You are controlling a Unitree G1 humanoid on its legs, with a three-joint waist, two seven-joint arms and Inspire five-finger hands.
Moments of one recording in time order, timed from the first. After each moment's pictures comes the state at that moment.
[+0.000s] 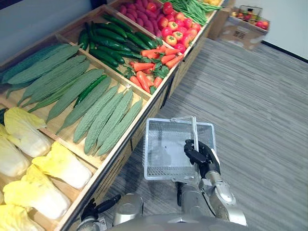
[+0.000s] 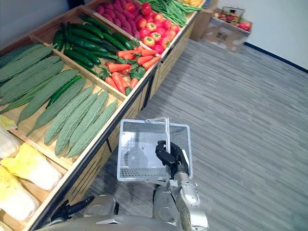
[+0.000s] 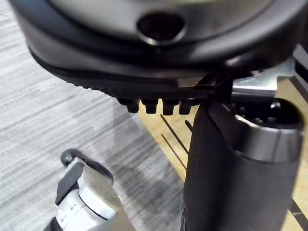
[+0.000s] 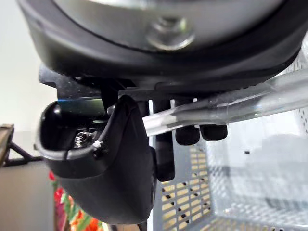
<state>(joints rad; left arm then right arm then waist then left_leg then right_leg) 0.16 0.14 0.21 1.05 -0.22 -0.10 0.10 0.30 -0.08 0.06 0.14 0.28 -0.03 -0.03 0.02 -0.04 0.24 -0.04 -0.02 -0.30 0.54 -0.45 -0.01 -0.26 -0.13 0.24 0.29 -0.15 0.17</state>
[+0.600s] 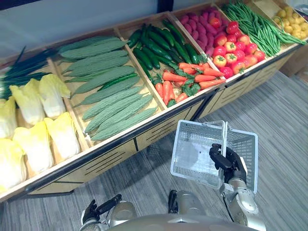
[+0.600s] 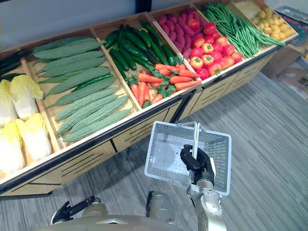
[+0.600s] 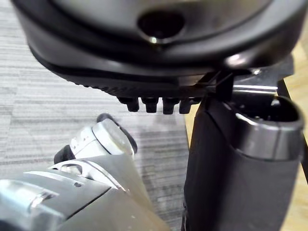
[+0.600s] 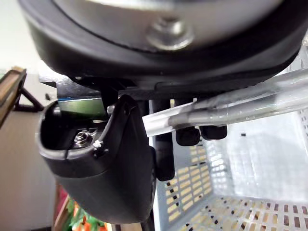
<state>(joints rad) 0.18 0.09 0.27 1.05 -0.23 -0.11 0.13 0.34 -0.11 -0.14 0.11 0.28 -0.03 -0.06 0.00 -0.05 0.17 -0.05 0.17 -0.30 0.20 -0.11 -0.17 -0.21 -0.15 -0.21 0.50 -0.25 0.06</state>
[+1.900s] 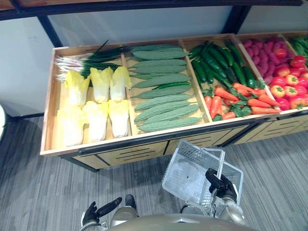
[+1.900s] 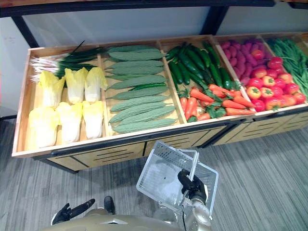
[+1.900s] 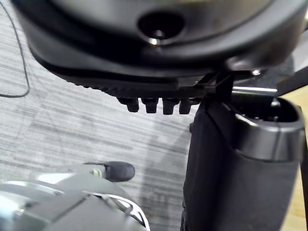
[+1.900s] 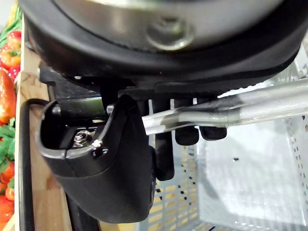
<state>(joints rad) 0.19 0.12 0.22 1.06 -0.23 -0.10 0.13 0.26 0.00 -0.26 0.53 0.28 -0.03 -0.10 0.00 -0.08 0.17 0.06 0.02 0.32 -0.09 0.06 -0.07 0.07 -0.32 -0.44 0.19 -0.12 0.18</state>
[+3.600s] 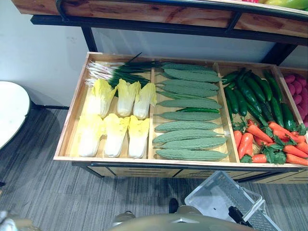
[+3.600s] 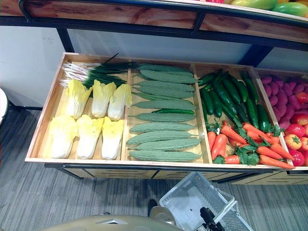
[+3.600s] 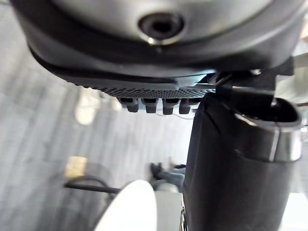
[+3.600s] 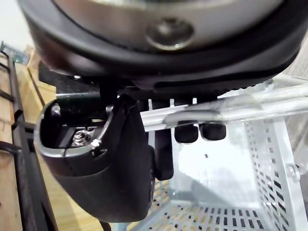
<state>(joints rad) 0.09 0.36 1.01 0.53 -0.50 -0.26 0.58 0.30 0.01 -0.50 0.78 0.46 -0.07 -0.20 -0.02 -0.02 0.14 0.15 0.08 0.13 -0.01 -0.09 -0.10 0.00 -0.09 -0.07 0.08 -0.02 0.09</state>
